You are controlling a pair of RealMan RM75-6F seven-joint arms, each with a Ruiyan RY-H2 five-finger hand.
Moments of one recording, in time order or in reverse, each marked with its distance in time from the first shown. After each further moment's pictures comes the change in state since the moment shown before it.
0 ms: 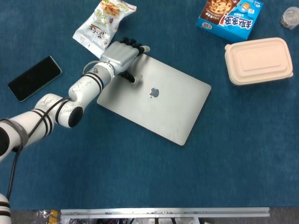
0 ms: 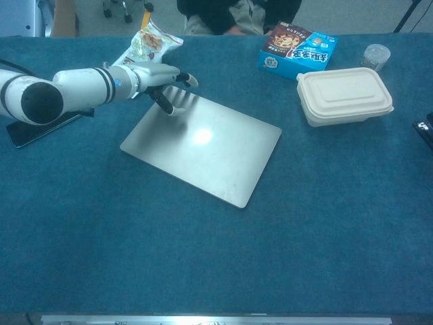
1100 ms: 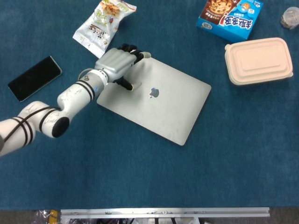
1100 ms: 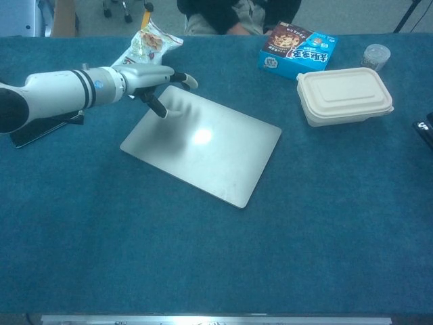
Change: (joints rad) left arm 0.096 0.121 -0.045 -0.208 0.139 0.047 -0.090; right arm 0.011 -0.017 -0.004 0.013 -0.012 -0.026 0.004
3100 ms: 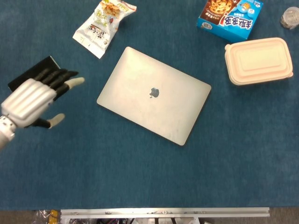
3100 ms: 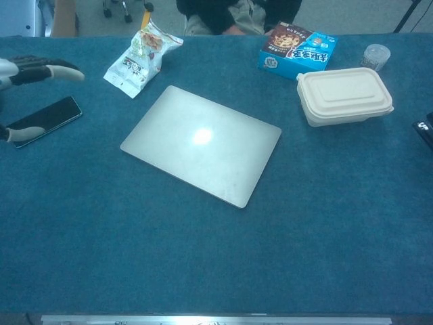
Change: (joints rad) left arm 0.515 0.627 0.131 -0.511 0.655 0.512 -0.267; right arm -0.043 -0.010 -0.007 0.009 -0.039 0.059 0.030
